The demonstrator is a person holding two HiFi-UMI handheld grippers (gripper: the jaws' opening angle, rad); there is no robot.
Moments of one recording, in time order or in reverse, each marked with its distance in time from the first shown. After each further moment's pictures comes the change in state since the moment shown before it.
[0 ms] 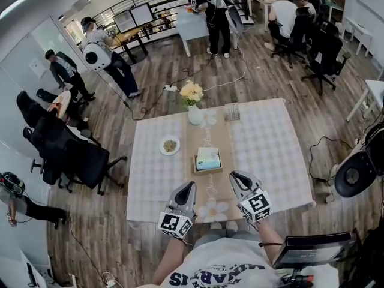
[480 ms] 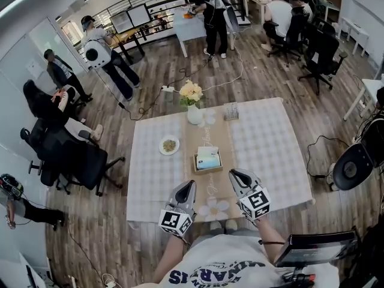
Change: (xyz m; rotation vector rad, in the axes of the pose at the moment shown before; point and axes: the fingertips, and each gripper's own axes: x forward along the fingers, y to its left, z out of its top) left arm -0.003 0.009 -0.007 0.011 0.025 -0.021; right arm 0.005 0.005 0.003 0.004 0.009 -0.018
